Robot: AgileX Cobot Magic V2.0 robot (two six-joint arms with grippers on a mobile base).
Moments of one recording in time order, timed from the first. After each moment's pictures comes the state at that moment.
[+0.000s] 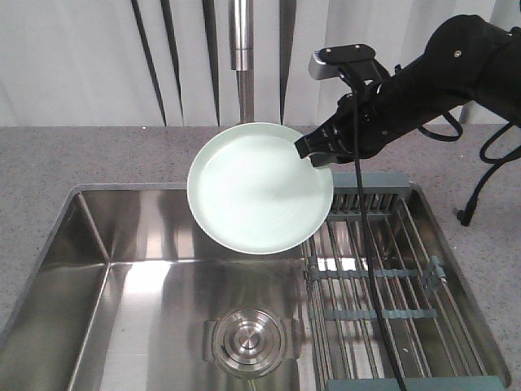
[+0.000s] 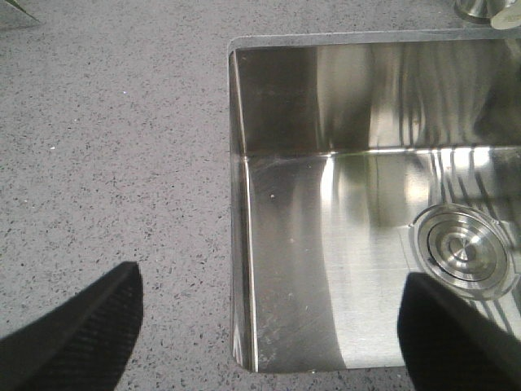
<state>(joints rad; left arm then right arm) -0.11 0.41 -0.63 0.02 0.94 -0.06 0.27 1.78 -1.61 0.40 0.93 -0.40</state>
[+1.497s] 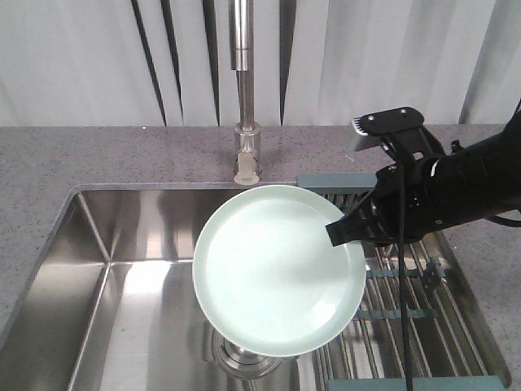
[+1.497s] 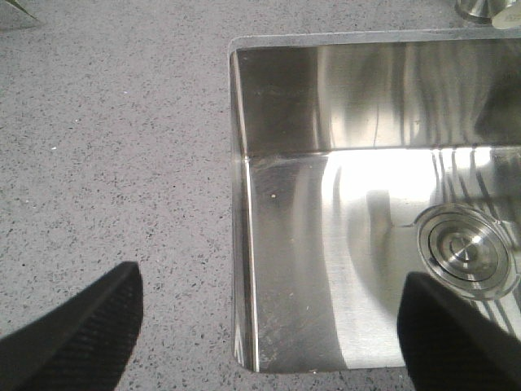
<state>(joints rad) -0.11 0.41 -0.63 0.02 0.94 -0.06 0.33 1.40 -1.10 0.42 0.82 -0.37</state>
